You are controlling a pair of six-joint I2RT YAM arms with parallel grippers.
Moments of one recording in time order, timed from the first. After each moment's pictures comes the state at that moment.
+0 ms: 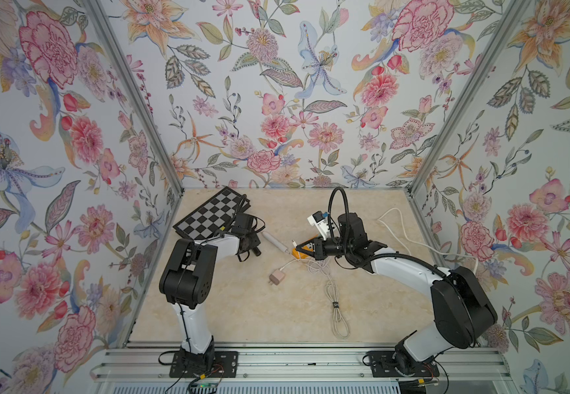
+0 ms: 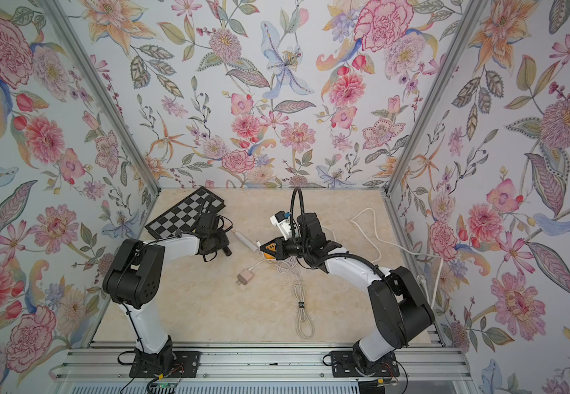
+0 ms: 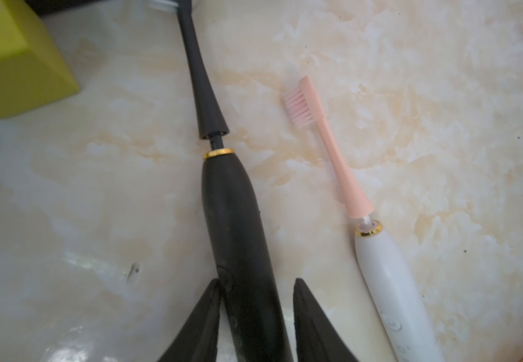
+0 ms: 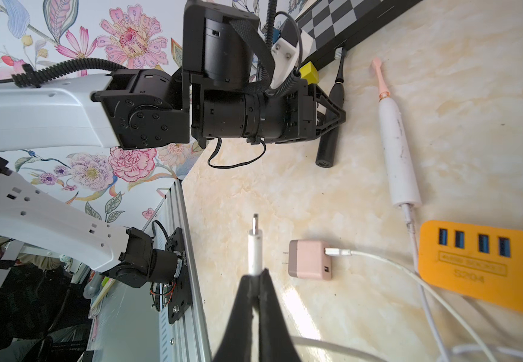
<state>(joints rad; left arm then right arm) -0.28 1.90 1.07 -0.13 -0.08 -0.69 0.56 1.57 0.95 0.11 -0.78 0.43</state>
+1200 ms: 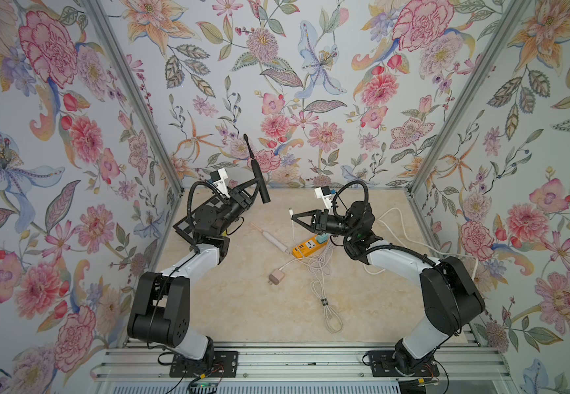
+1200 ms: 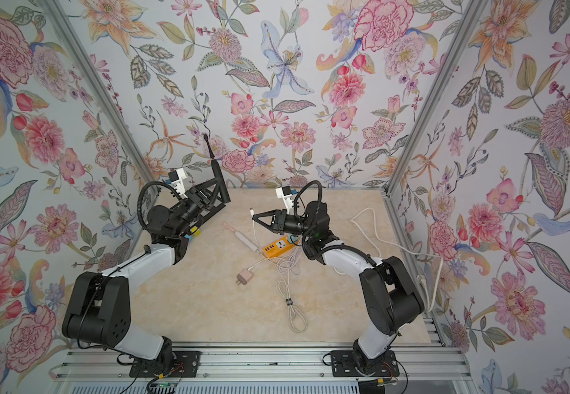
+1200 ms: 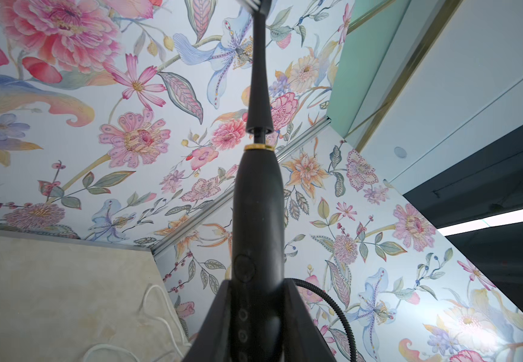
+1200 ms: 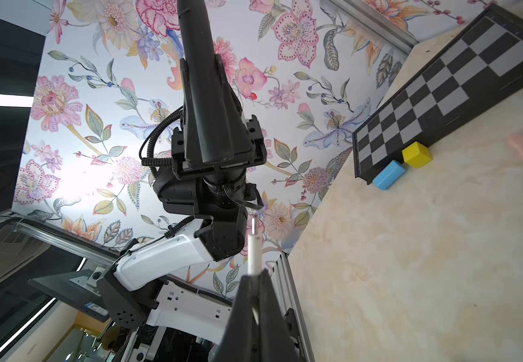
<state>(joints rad) -0.20 1.58 0.92 1.20 0.58 -1.38 0.53 1.68 1.05 0.79 -0.91 1.20</state>
